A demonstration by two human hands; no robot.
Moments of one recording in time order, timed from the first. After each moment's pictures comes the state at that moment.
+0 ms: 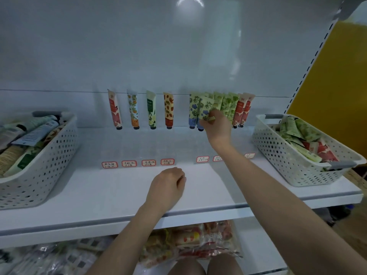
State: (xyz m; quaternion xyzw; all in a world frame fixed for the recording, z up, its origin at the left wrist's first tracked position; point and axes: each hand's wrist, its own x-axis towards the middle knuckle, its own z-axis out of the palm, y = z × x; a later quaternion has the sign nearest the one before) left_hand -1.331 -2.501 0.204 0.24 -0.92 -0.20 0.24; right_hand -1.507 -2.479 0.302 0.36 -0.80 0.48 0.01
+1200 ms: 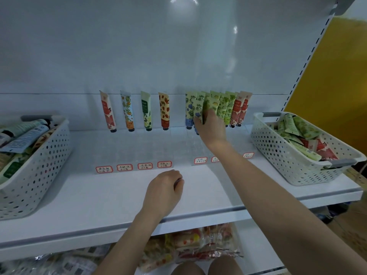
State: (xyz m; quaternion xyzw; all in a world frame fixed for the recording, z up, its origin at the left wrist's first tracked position) left_hand -1.333 -2.505 0.199 0.25 -0.91 -0.21 0.26; right_hand -1.517 -2.497 0.292 0.37 -0.84 0.40 0.07
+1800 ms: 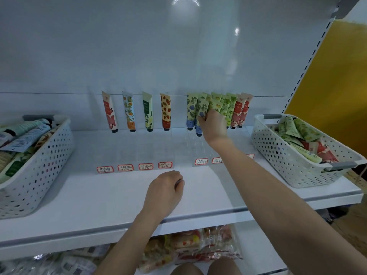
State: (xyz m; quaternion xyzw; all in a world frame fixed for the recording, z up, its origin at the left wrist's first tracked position) left_hand -1.333 -2.504 0.199 0.25 -0.91 -0.20 0.26; right_hand -1.519 -2.500 0.306 0.35 -0.87 0.34 0.05
